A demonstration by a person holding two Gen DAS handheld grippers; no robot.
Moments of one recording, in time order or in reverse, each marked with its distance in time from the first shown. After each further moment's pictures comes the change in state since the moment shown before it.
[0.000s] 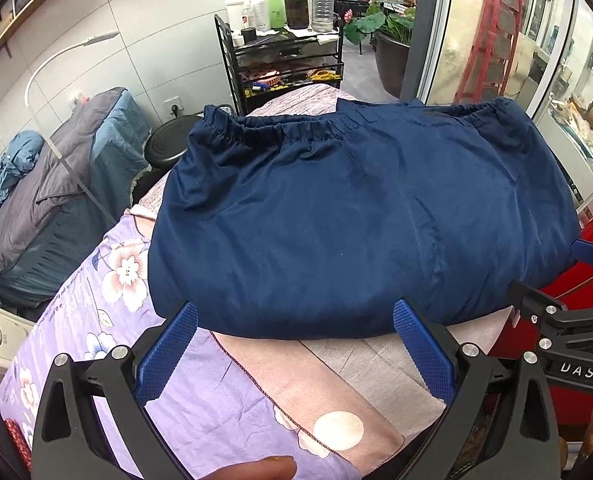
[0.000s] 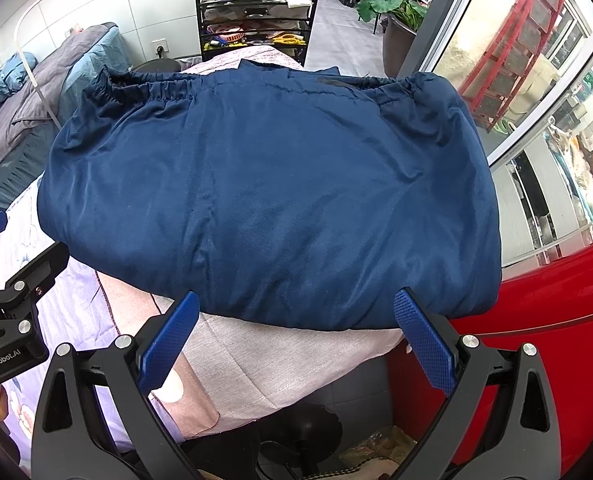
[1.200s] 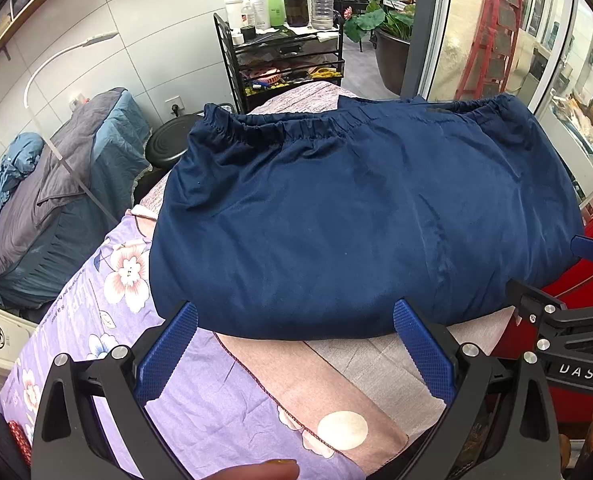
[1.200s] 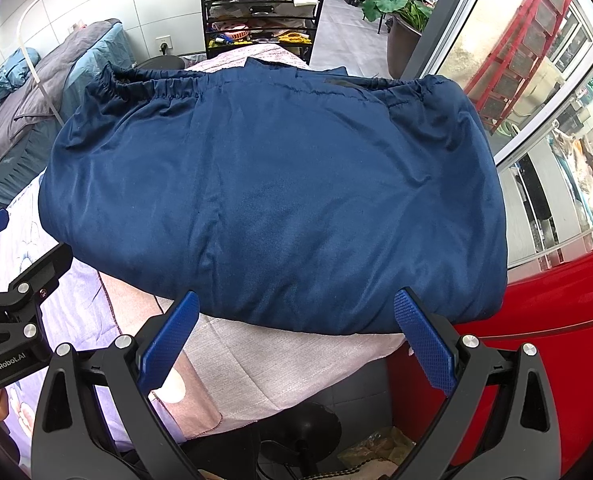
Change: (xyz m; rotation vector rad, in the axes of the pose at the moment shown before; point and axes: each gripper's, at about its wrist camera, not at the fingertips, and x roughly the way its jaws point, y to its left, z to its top) left arm 0.002 0.005 0.002 0.003 0.005 0.006; right arm 0.005 0.006 0.012 -0.020 0.005 0.009
